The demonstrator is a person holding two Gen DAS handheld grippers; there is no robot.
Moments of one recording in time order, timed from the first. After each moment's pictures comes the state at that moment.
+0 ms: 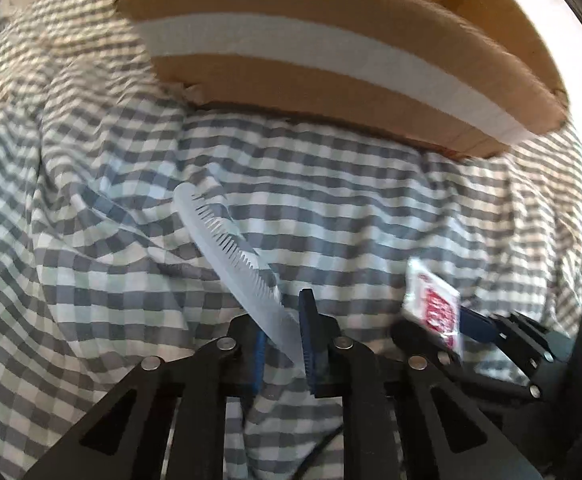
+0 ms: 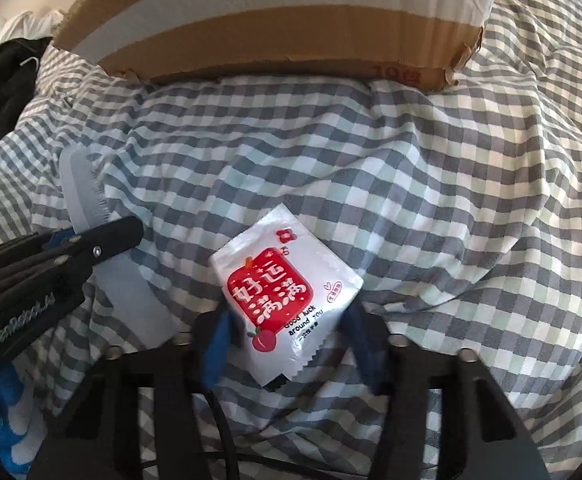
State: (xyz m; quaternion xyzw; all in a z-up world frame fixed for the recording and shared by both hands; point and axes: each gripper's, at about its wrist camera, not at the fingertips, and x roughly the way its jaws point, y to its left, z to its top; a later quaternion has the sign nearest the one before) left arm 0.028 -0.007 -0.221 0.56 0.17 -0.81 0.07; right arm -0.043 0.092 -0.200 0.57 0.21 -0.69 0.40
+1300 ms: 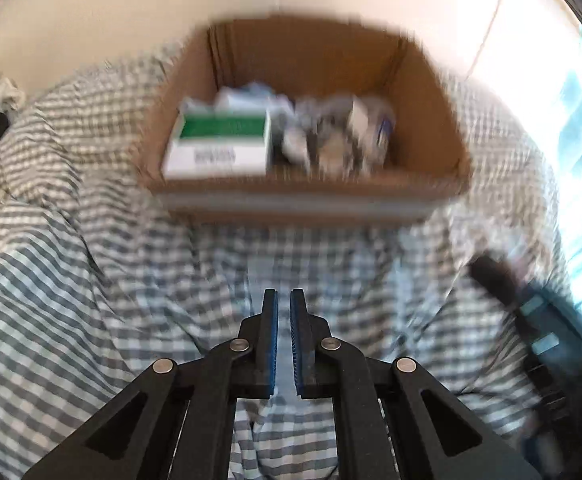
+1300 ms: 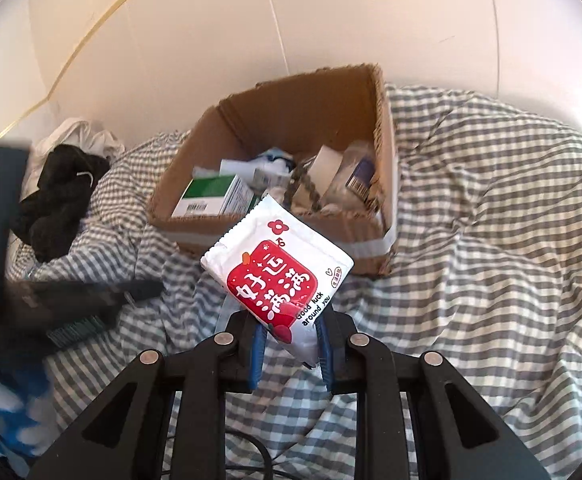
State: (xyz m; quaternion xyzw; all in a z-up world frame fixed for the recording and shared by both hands) left arm -0.037 -0.008 -0.140 0.51 0.12 -0.85 0.07; right arm -0.055 0.156 -0.062 0.36 0.08 -0.81 0.46
